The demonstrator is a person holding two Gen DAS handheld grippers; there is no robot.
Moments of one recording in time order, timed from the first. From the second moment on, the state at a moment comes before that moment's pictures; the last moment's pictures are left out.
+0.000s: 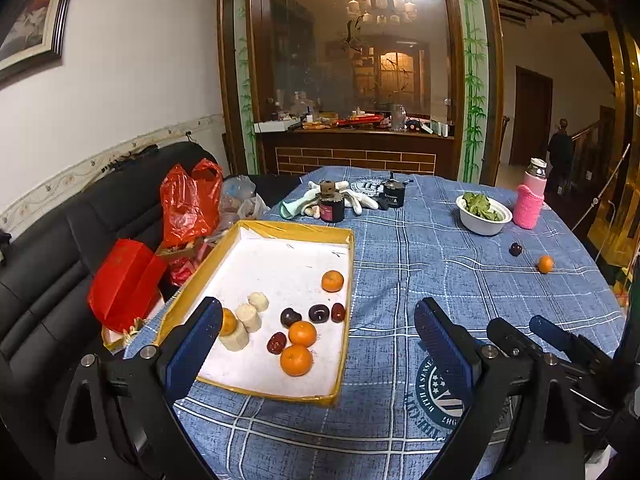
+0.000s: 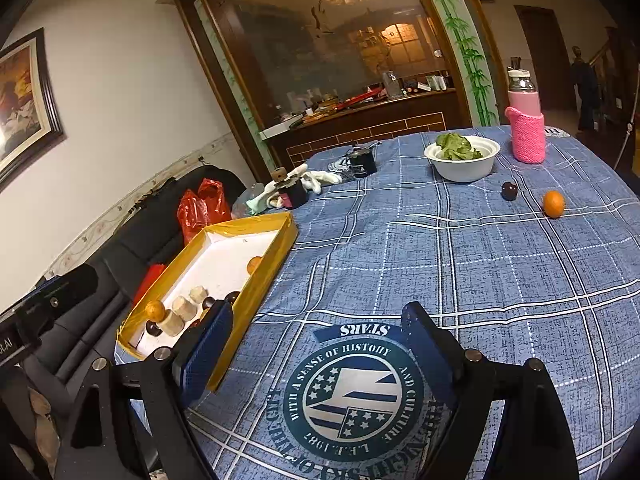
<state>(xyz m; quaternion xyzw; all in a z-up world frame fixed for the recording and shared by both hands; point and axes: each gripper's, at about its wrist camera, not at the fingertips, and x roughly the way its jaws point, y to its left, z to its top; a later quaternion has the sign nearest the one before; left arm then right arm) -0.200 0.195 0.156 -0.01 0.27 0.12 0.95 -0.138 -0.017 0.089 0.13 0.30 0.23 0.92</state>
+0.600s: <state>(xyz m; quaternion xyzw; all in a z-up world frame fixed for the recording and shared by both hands) -0.119 0.112 0.099 -0.04 0.41 -0.08 0.91 -0.113 -0.095 0.074 0.17 0.32 0.13 0.92</state>
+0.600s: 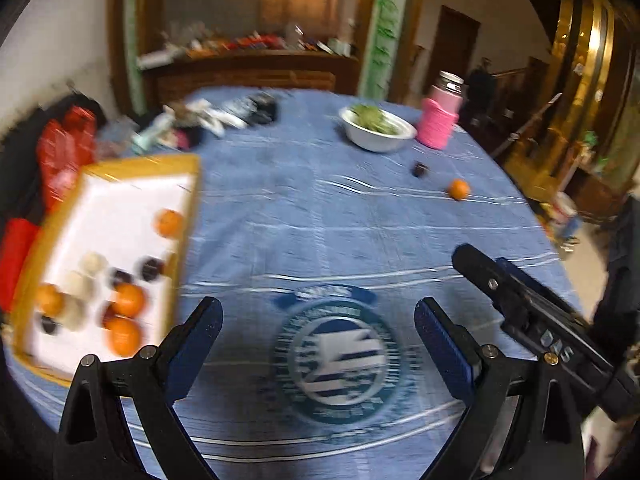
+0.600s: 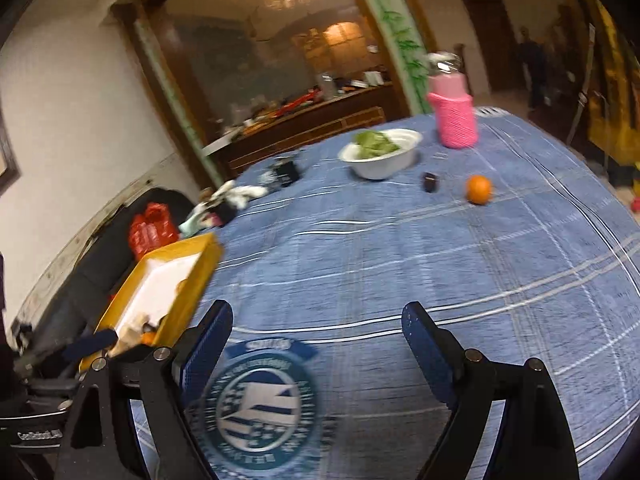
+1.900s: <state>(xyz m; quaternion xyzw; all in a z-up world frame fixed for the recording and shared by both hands) 0.007 0.056 0.027 -0.05 0.50 -0.11 0.86 0.063 -0.296 0.056 0.21 0.35 0.01 0.91</state>
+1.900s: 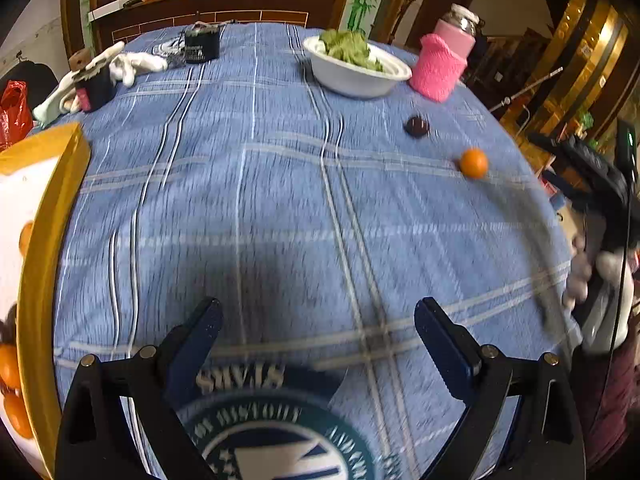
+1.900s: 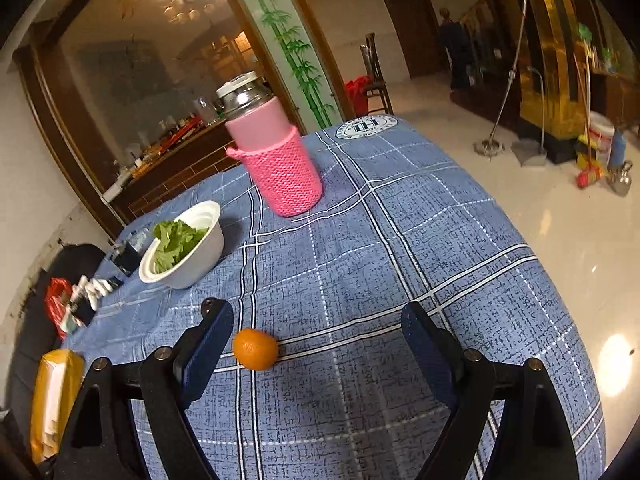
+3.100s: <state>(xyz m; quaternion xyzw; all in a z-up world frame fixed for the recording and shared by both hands) 0.183 -0.085 0.008 -0.09 0.53 -0.17 0.83 0.099 -0.275 0.003 0.28 0.44 0.09 0.85</state>
